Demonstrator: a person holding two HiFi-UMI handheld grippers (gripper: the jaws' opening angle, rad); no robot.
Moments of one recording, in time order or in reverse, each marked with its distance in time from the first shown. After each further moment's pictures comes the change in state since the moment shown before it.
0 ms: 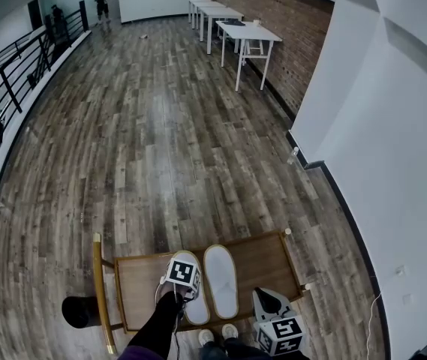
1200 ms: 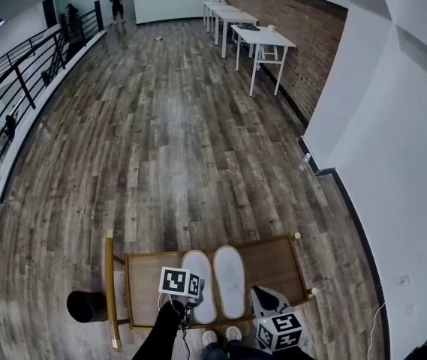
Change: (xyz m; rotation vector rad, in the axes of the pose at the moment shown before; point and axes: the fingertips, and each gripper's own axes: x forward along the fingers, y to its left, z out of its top) left arm -0.053 -0.020 0.002 -0.148 -0.230 -0.134; right arm 0.019 0.019 -0.002 0.014 0.013 0.100
